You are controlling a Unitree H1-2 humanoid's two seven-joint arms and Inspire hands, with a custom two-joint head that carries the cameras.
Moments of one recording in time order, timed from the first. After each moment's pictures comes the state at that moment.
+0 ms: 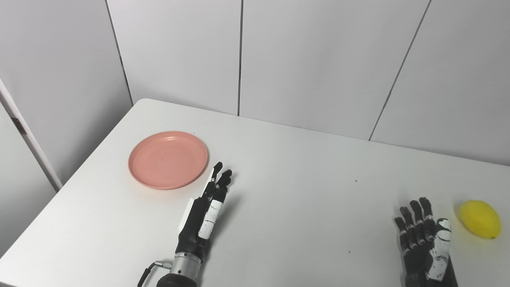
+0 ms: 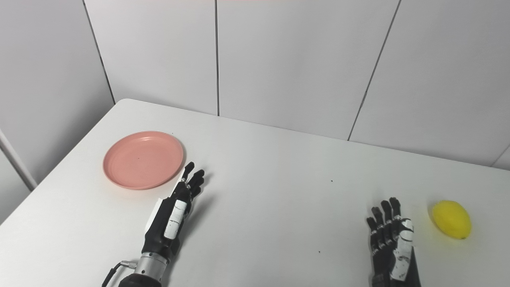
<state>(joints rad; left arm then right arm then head) 0.08 -0.02 -0.06 -0.12 -0.01 -0.08 0.02 0.01 -0.02 -0.11 -0.04 0.36 -0.01 0.15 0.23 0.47</state>
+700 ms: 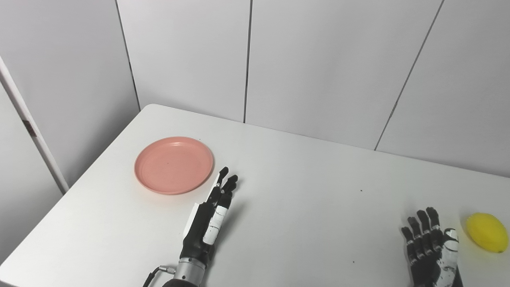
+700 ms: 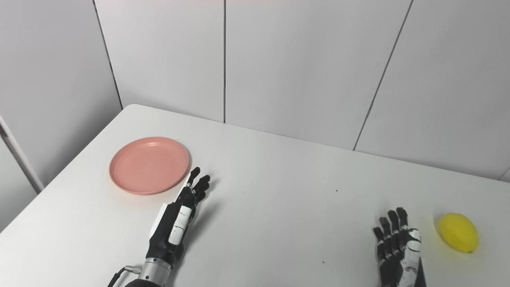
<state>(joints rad) 0.08 -0.02 -0.06 -0.11 -0.01 -0.10 0.03 0.00 -0.03 -0.11 -0.02 0.36 -0.01 0.15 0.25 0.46</state>
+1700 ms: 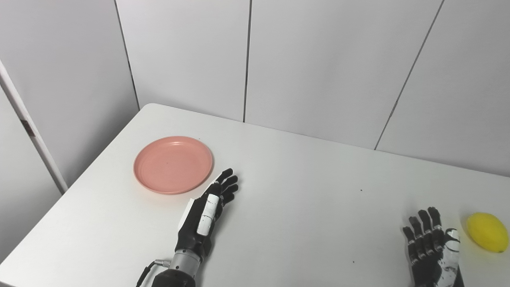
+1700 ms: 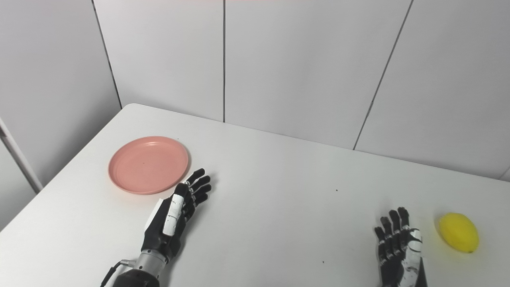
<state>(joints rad) 0.04 0.00 -0.01 -0.23 -0.13 0.11 0.01 0.00 -0.02 -0.11 -0.03 0.36 -0.01 0.15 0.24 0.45</state>
